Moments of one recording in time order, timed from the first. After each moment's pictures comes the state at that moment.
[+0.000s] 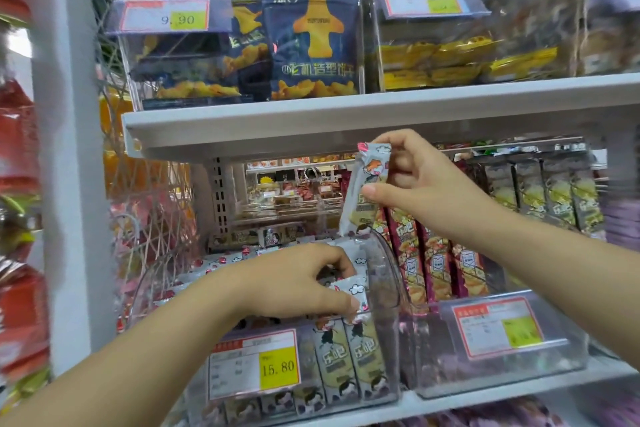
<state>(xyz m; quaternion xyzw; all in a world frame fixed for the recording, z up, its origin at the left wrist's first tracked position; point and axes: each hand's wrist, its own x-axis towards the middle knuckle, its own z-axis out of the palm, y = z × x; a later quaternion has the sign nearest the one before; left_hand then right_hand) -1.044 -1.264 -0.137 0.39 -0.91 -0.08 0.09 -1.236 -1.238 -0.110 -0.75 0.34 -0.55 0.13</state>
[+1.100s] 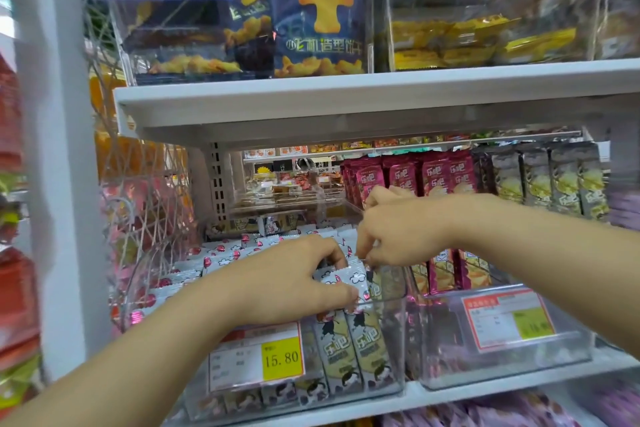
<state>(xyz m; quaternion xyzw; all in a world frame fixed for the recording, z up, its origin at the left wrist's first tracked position) -1.036 -1.259 -0.149 0.41 -0.90 -0.05 0.14 -1.212 -1.256 -0.111 -0.82 0.56 0.07 -0.10</state>
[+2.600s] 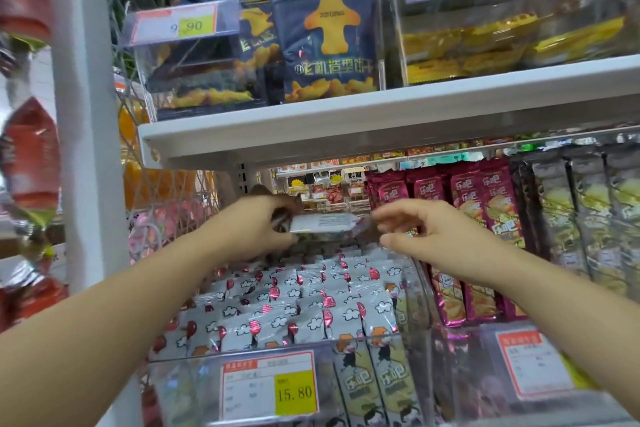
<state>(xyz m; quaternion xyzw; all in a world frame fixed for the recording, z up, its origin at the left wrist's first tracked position) -0.996 -1.330 -0.099 0.52 -0.83 0.12 0.18 -1.242 -1.274 -0.141 -0.78 0.46 -0.41 0.11</state>
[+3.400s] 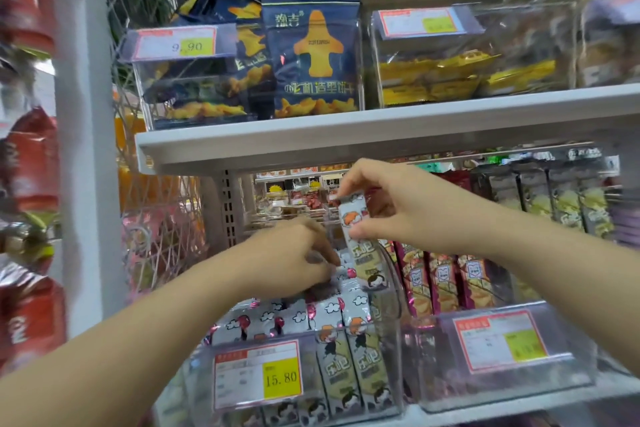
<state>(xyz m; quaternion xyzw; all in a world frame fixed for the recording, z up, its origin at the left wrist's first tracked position) -1.037 -1.276 -0.115 0.43 -0.89 0.07 0.12 -1.226 -1.222 -0.093 -0.85 0.39 -0.36 -0.06</state>
